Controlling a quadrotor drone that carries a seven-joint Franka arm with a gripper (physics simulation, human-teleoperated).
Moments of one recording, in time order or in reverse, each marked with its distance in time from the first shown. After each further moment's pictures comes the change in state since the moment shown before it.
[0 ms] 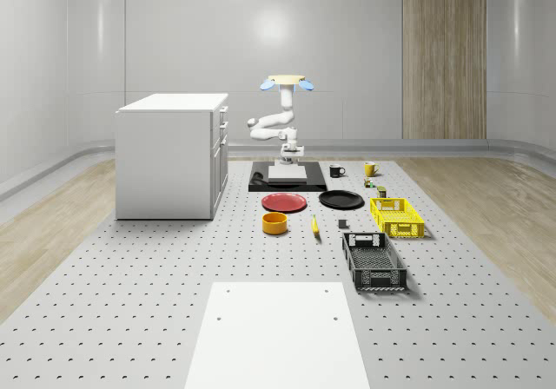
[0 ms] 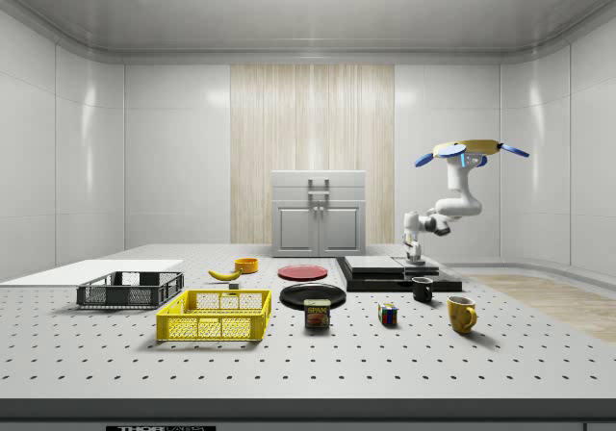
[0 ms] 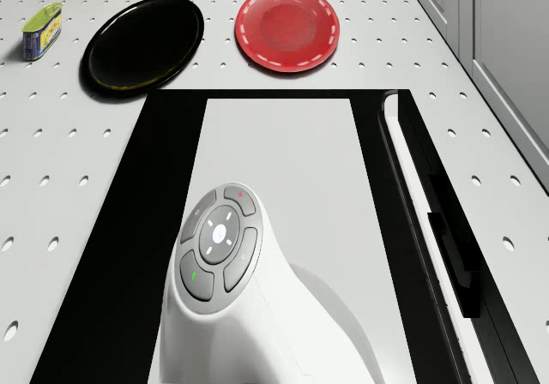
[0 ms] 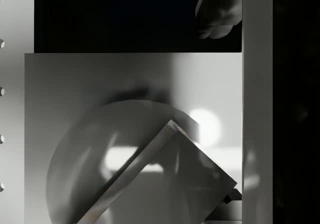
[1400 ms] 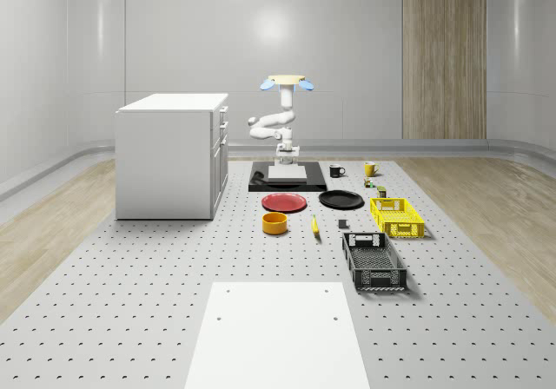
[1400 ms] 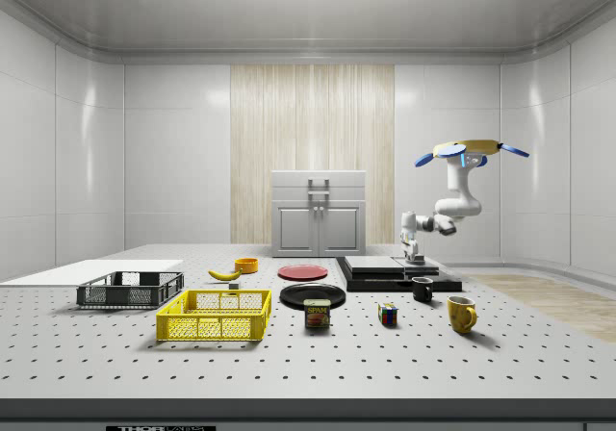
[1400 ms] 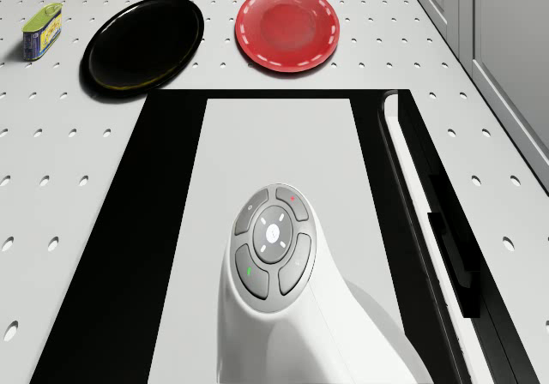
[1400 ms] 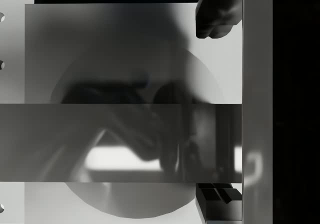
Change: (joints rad) arm 0.145 -0.022 -0.001 -0.008 0.006 0.017 -0.136
